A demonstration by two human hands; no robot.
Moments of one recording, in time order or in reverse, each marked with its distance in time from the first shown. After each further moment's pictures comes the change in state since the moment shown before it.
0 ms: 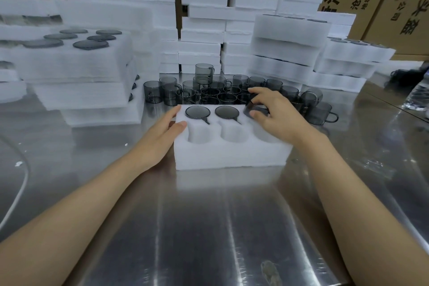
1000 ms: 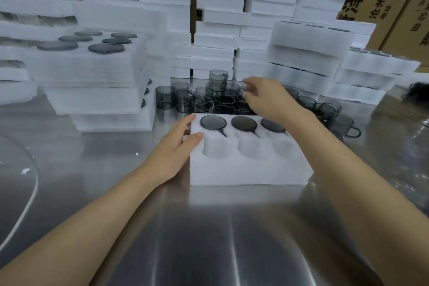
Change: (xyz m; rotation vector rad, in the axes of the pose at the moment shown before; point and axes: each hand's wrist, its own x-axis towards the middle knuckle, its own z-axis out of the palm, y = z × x) left_hand 0.003 -0.002 0.002 -0.059 0.020 0.037; right_hand 0.077 -0.046 0.008 -0.033 -0.021 0.126
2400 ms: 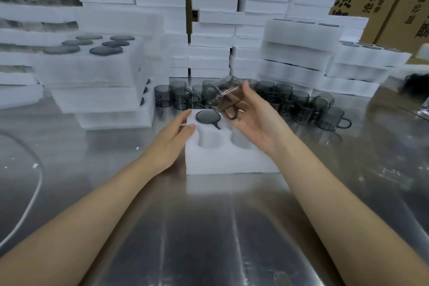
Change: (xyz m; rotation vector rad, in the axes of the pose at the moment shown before) left_hand 0.001 0.000 -0.004 0.098 -0.015 -0.014; right_hand -0.062 -0.023 0.021 1.830 -0.174 0.265
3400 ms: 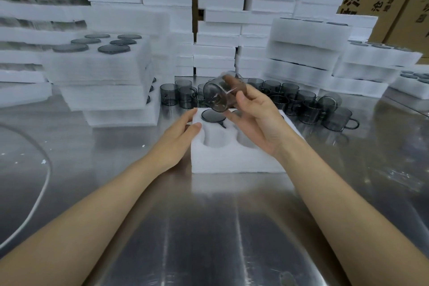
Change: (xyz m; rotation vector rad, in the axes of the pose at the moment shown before) left_hand 0.000 -0.001 0.002 0.019 0.020 -0.014; right_hand -0.003 0.006 0.002 -0.212 -0.274 -0.173
